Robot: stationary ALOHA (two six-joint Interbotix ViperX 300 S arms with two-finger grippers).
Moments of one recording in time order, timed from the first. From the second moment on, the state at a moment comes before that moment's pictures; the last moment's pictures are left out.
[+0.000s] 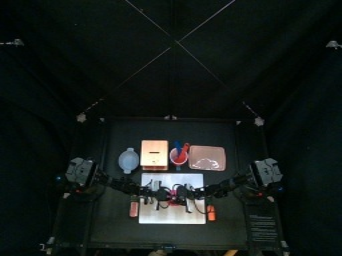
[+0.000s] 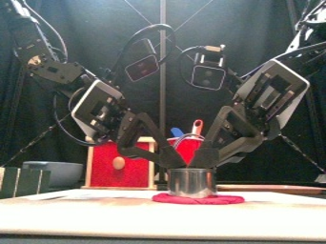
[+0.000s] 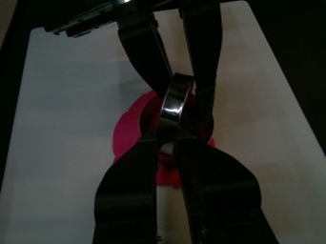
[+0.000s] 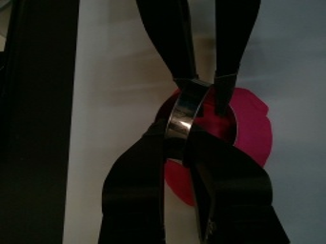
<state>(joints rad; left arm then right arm) -0.25 0.34 0.70 -0.25 -0.35 0.18 0.21 0.20 0.81 0.00 -0.16 0.27</state>
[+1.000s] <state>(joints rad) -0.25 0.30 0.70 -0.27 -0.35 0.18 0.14 0.09 0.80 -0.16 -0.04 0.27</state>
